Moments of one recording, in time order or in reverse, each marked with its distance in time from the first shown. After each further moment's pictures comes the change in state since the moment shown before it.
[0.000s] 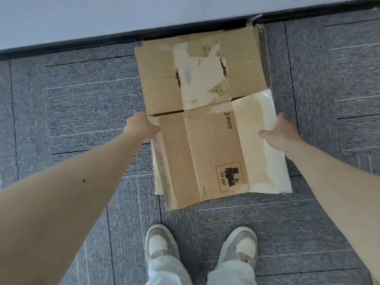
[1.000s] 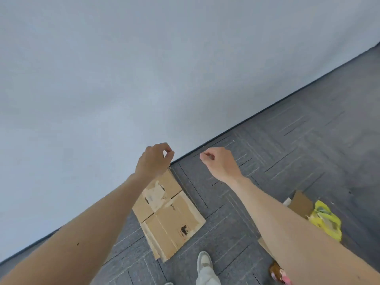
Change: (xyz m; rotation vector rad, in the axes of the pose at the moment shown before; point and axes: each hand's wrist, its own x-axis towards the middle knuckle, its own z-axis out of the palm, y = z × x) left_hand -0.621 0.267 -0.463 0.045 0.157 0.935; right_hand -0.618 -0.124 -0.504 0.377 0.443 -0.418
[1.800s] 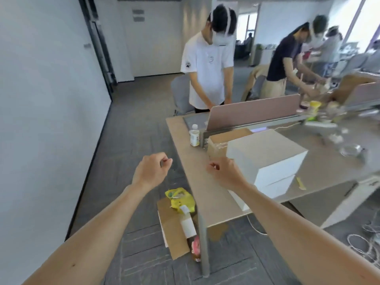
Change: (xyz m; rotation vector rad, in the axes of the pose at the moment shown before) left_hand -0.343 0.433 0.157 0.037 -0.442 1.295; right_hand -0.555 0.142 -0.230 0.004 1.113 0.778
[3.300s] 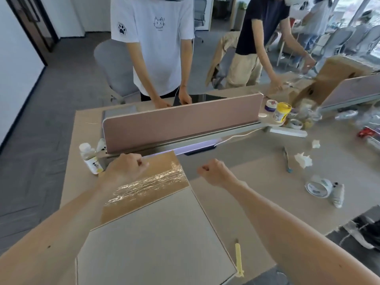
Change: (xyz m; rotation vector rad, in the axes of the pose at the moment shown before) left_hand 0.464 0.195 0.395 0.201 -0.317 -0.131; right_hand 0.446 0.432 -0.189 -0.035 -0.249 0.195
